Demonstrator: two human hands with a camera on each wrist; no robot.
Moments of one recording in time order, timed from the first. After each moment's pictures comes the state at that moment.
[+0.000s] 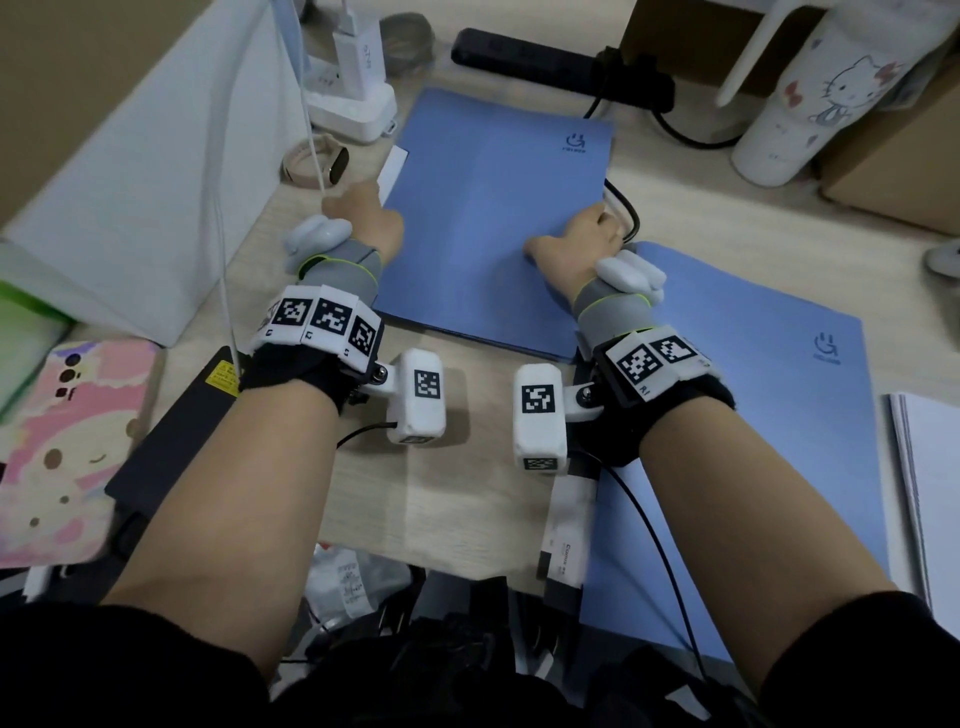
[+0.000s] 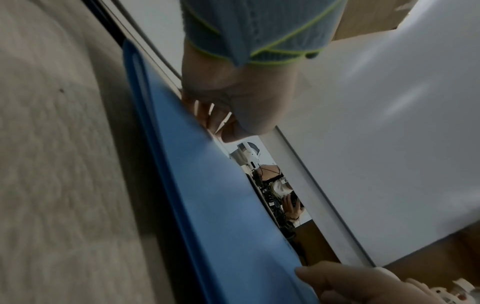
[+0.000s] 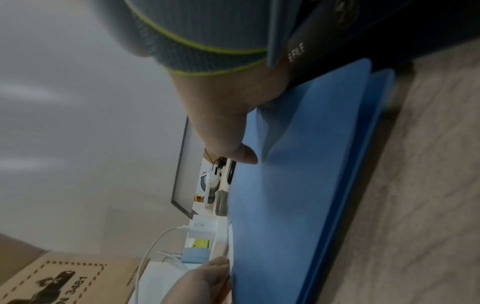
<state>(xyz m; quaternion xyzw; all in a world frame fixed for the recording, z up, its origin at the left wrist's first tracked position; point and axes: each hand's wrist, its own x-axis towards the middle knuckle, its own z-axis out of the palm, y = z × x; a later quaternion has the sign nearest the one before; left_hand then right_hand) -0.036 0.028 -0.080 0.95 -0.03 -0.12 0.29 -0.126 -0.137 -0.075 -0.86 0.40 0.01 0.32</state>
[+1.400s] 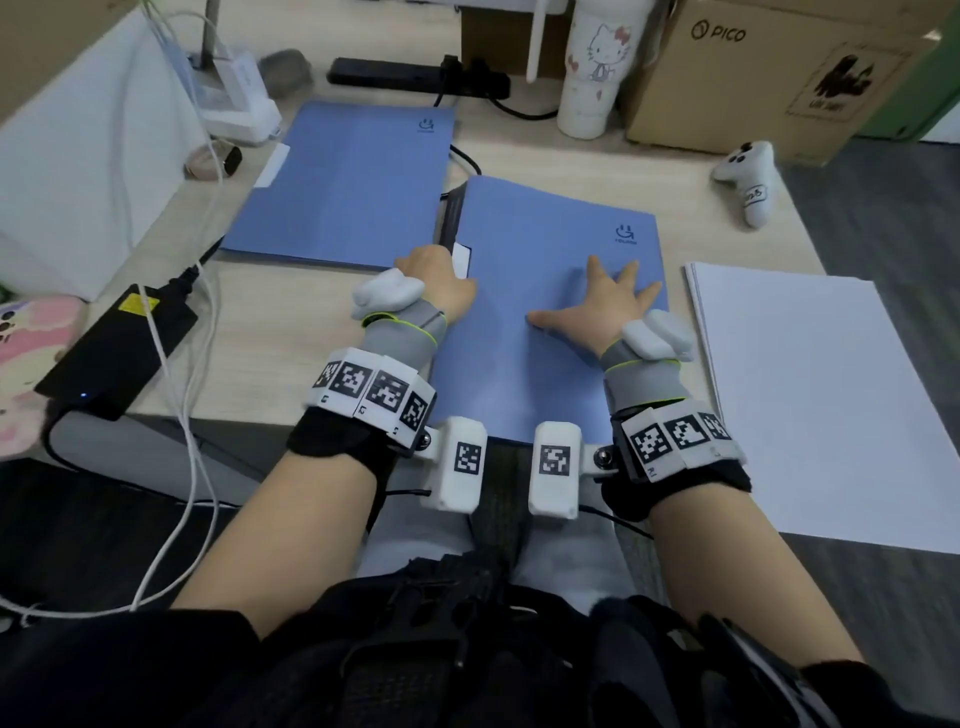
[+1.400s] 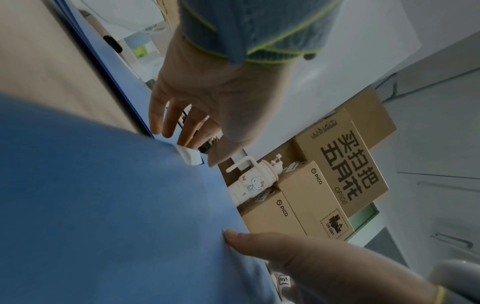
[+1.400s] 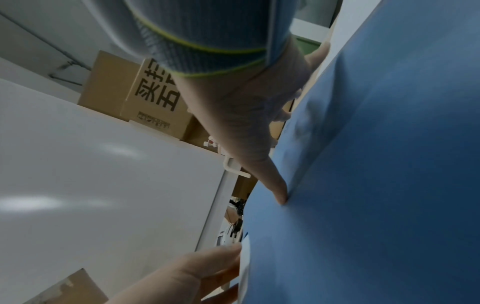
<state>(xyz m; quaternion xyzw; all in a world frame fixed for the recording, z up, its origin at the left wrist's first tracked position) -0.269 -0.062 -0.052 0.93 -0.20 -0.15 0.26 -0.364 -0.200 -0.083 -0.87 0.44 0.05 0.21</state>
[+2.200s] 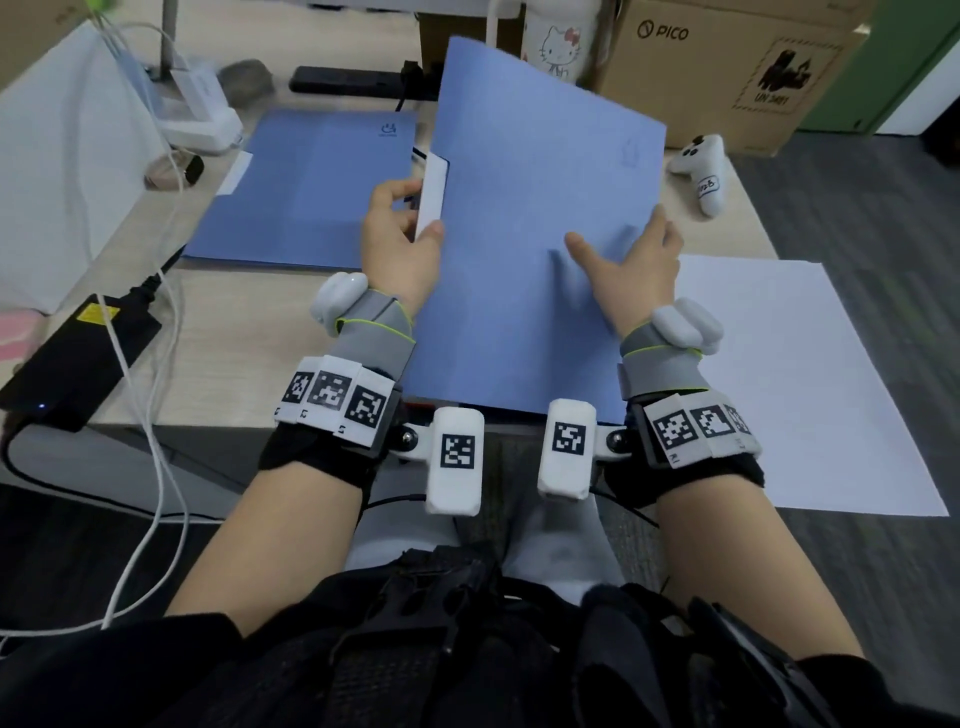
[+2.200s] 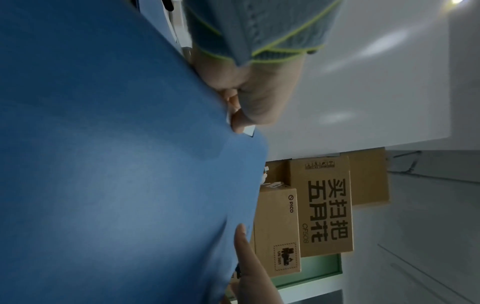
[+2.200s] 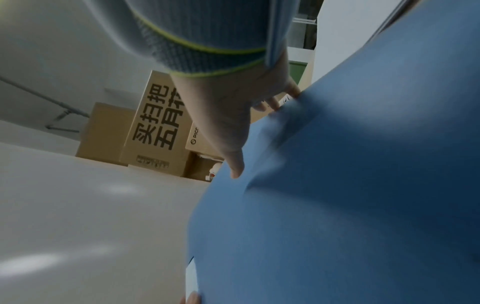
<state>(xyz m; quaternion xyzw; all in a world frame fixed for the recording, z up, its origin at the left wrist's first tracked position) -0.290 -0.069 -0.034 0.75 -0.14 -0.08 0.64 -0.406 -0.223 -0.045 -0.79 0.44 -0.20 0.36</state>
